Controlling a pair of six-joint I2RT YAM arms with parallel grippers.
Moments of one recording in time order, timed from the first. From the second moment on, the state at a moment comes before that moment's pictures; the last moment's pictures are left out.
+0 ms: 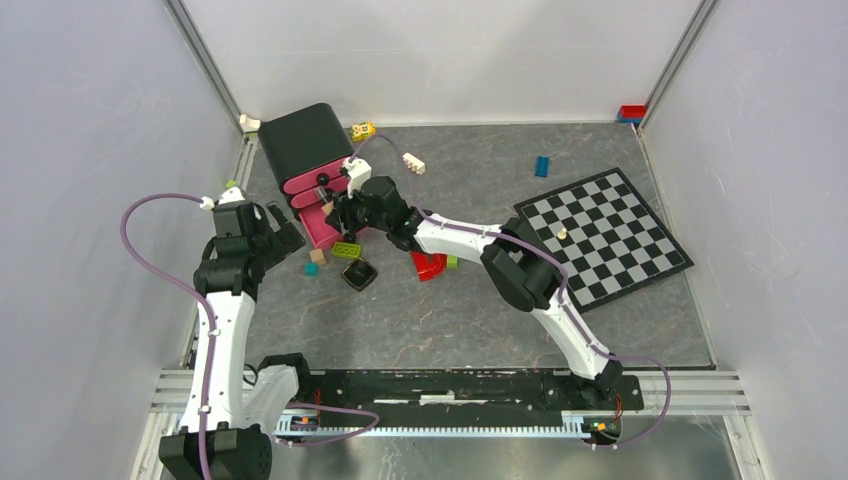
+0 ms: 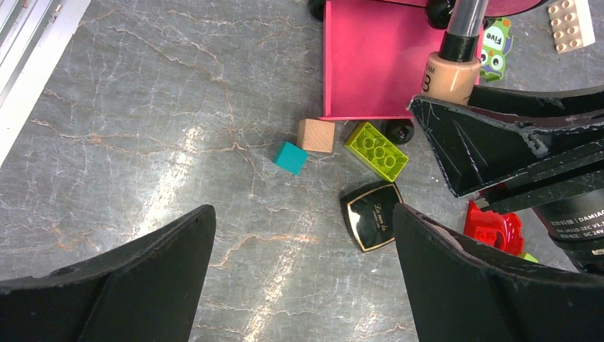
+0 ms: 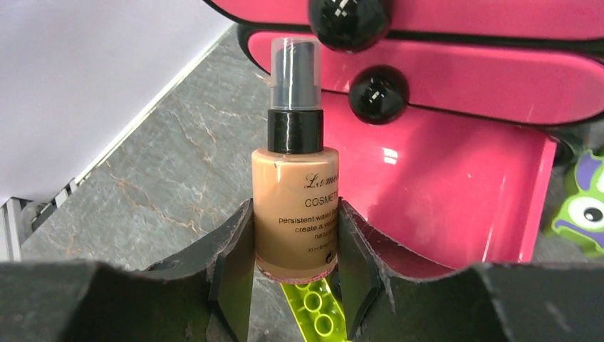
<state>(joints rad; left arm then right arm) 0.12 0.87 0.91 -0.77 -0.10 -0.44 0.92 2.35 1.82 0.24 -0.08 0.34</state>
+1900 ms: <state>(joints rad) 0.12 0.87 0.91 -0.77 -0.10 -0.44 1.00 2.47 1.87 0.28 0.15 0.36</state>
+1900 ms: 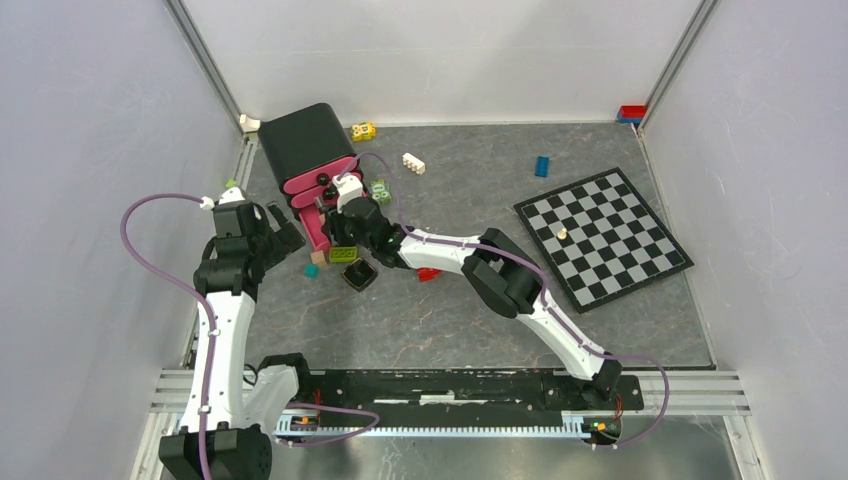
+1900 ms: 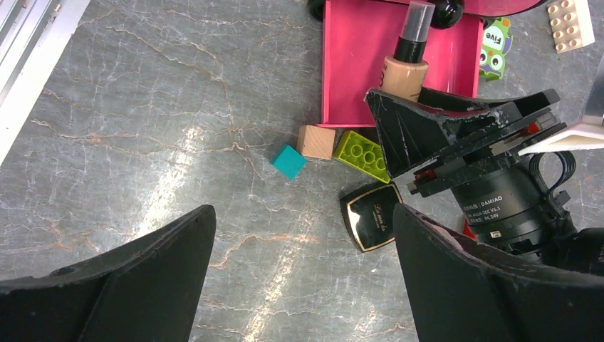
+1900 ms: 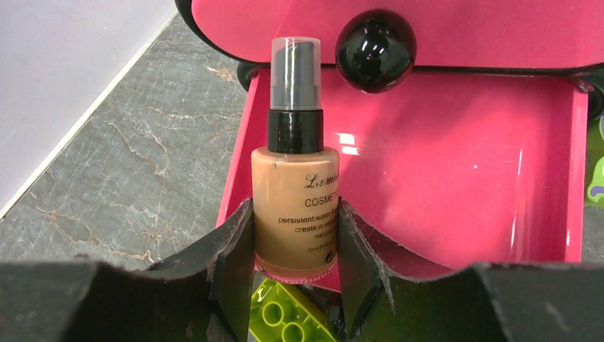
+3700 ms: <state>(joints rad) 0.12 0.87 0.91 -0.77 -0.10 -0.44 0.99 2.47 1.96 0.09 0.12 0.46</state>
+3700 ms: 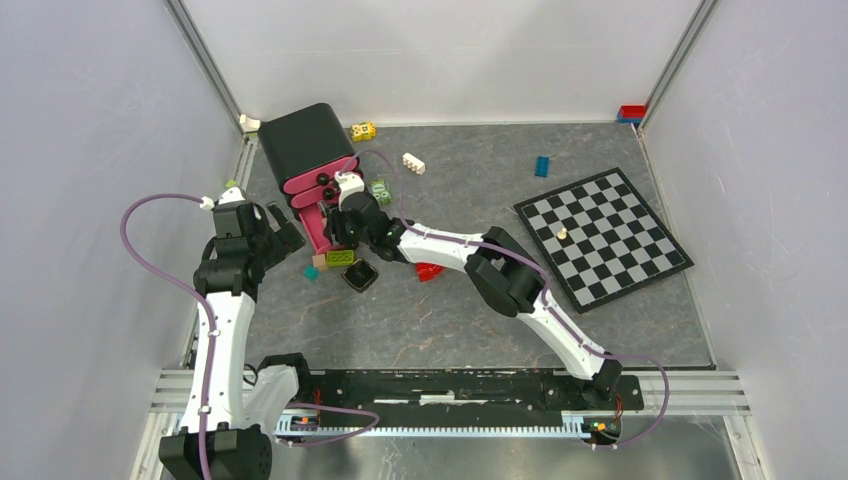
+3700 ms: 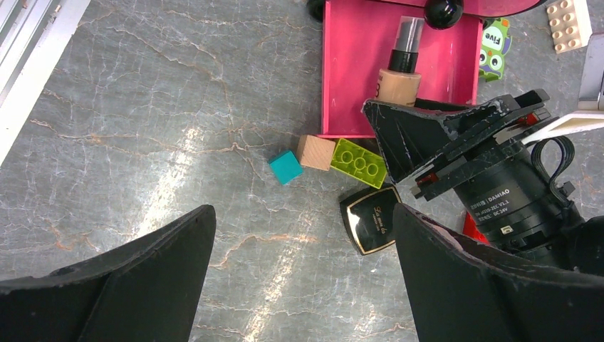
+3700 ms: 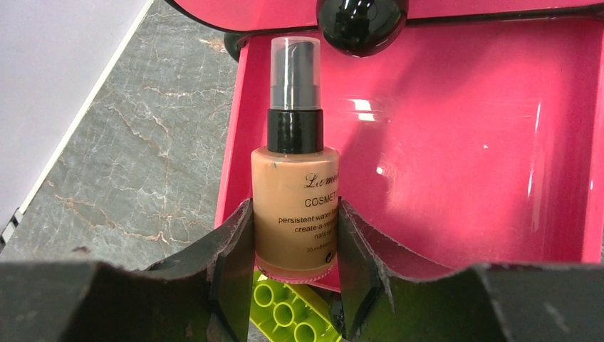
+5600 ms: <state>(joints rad) 0.12 0.87 0.91 -0.77 -0.10 -0.44 0.92 2.17 1.63 0.30 -0.02 0.26</state>
